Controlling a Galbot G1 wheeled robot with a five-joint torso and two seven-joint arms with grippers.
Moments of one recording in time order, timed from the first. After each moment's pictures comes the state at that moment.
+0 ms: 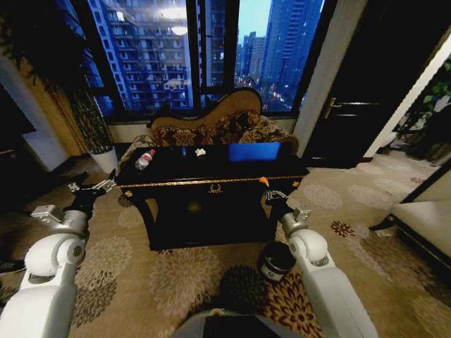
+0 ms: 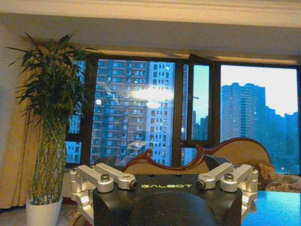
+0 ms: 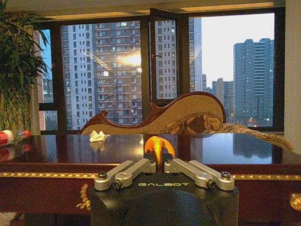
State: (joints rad) left arm 1.32 -1.07 -0.96 -2.08 -0.64 0.25 0.01; right arm -1.22 1.24 0.49 1.99 0.36 -0.26 0.00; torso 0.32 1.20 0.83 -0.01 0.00
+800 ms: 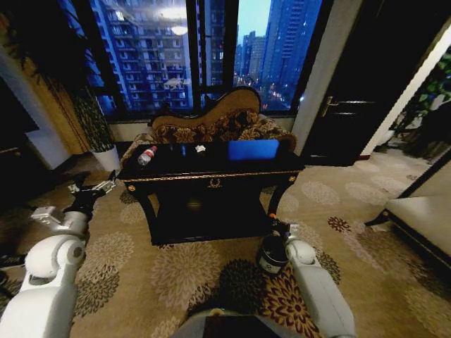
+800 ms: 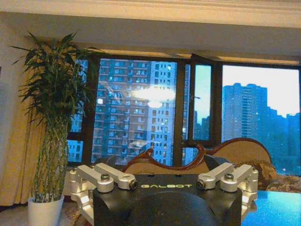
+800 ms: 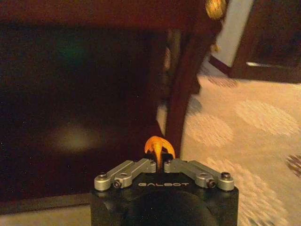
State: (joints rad) left arm 1.33 -1.08 -0.97 -2.08 -0.65 0.25 0.01; right arm -1.08 1.26 0.56 1.26 0.20 -0.27 0.00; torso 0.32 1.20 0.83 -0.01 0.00
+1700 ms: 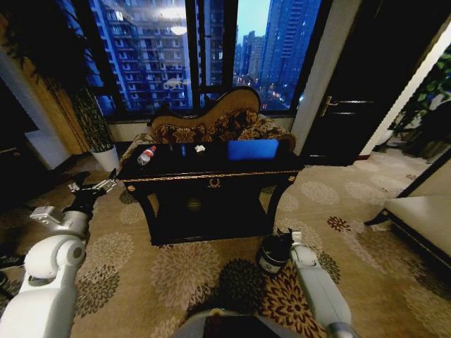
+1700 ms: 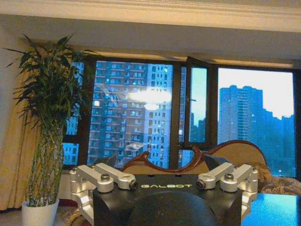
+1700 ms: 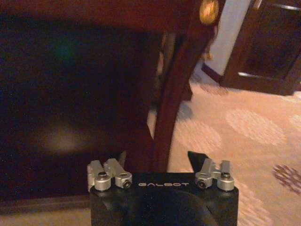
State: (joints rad) left arm 1.33 -1.09 -0.97 -2.12 -0.65 0.26 0.00; right arm -1.08 1.26 0.57 1.26 0.18 -0.20 0.00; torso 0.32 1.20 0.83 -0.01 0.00
